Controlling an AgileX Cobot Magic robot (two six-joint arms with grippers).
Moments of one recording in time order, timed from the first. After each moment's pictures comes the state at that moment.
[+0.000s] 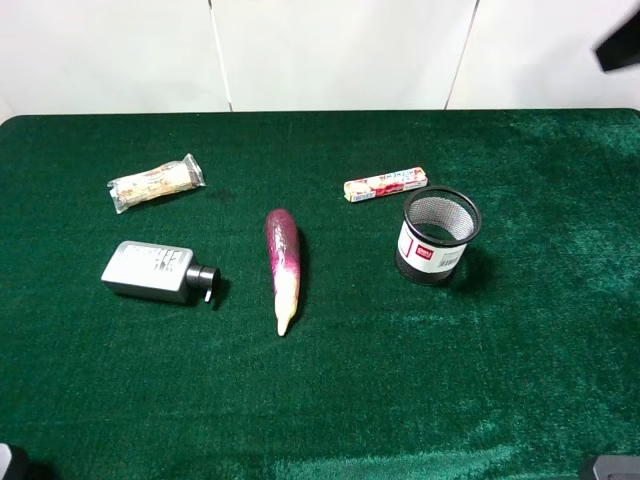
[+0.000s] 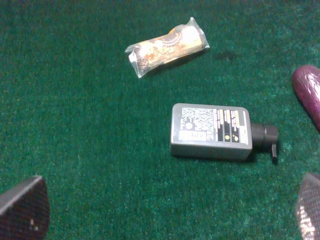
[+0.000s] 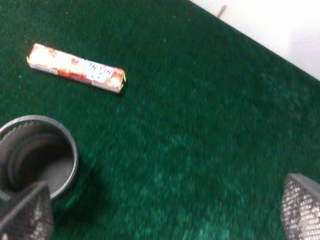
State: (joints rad) left arm 0.08 -0.01 -0.50 -0.15 1.06 0.11; right arm 0.17 1.20 -1.19 0.08 0.97 -0.45
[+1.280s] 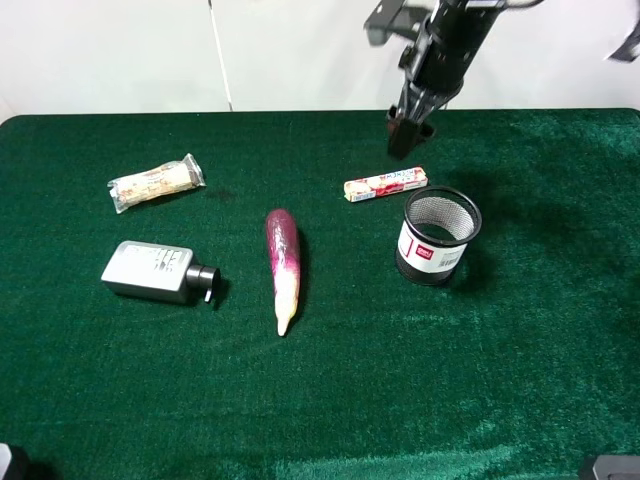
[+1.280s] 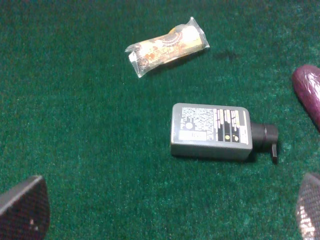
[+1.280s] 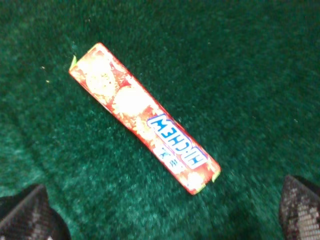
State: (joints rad) left arm 0.08 -0.01 -0.50 -0.15 1.06 0.11; right arm 0.40 2.07 -1.63 0.07 0.96 -0.75
